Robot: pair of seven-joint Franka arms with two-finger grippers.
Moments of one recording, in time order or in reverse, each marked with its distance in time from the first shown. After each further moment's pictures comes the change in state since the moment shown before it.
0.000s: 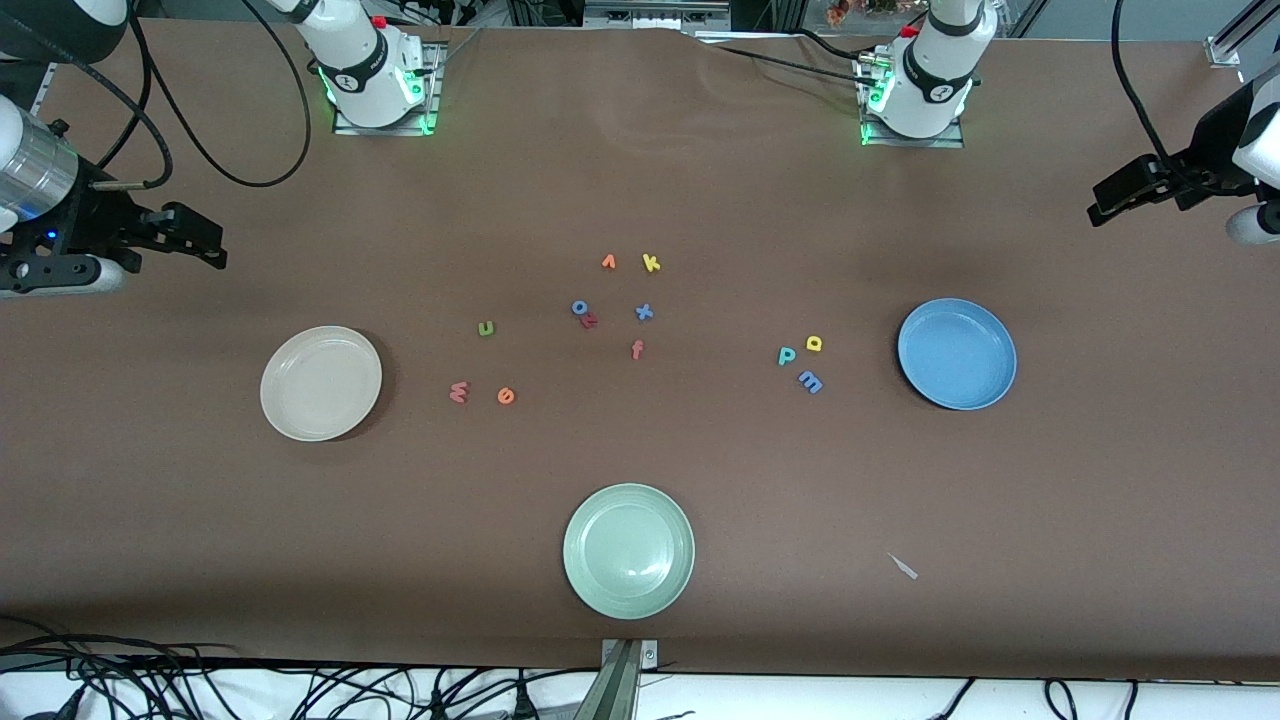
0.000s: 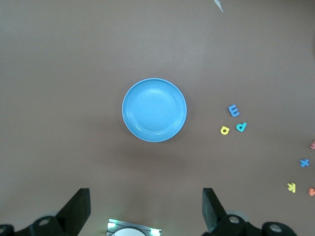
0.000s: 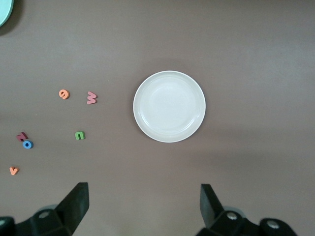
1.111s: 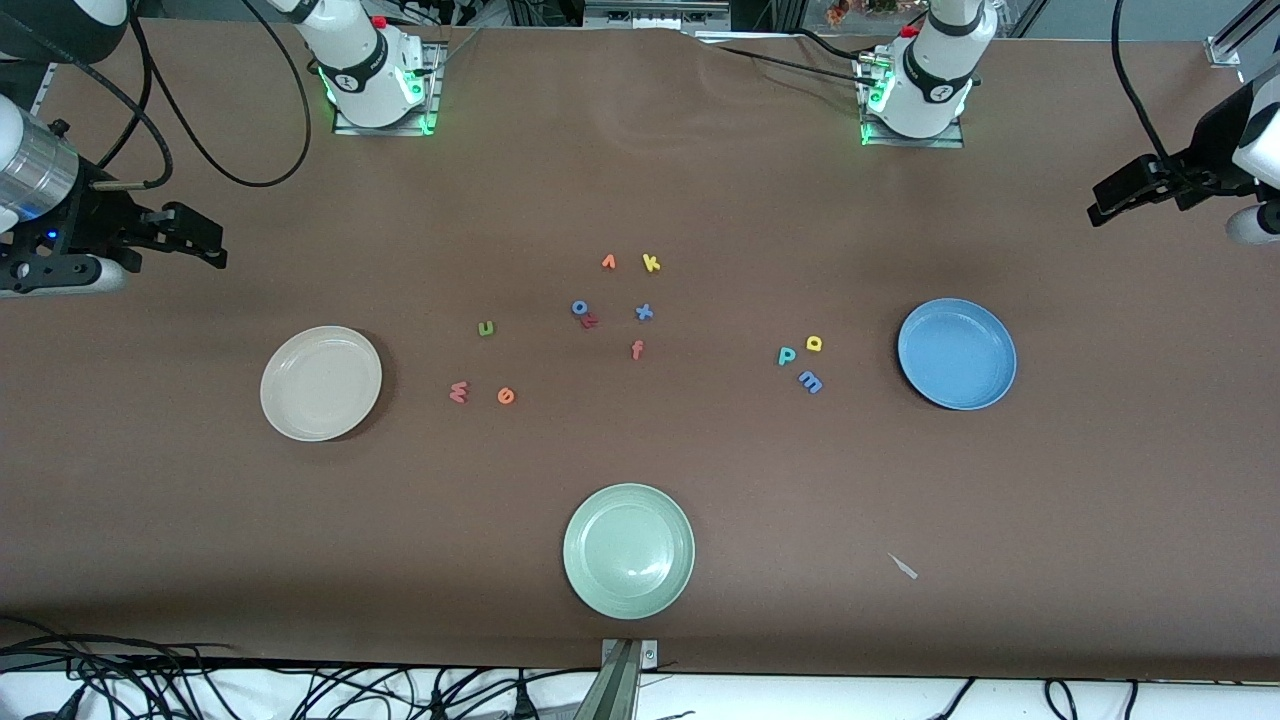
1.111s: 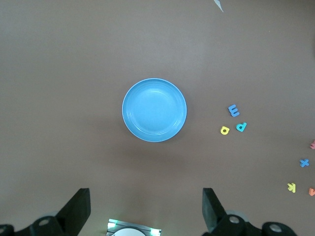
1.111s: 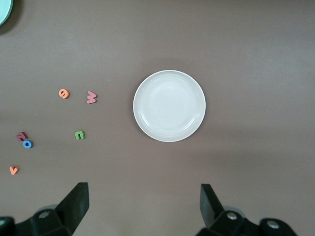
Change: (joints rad) left arm 0.000 0.000 0.000 0.000 0.000 0.000 0.000; right arm 0.000 0.000 0.000 0.000 0.000 -0.002 0.001
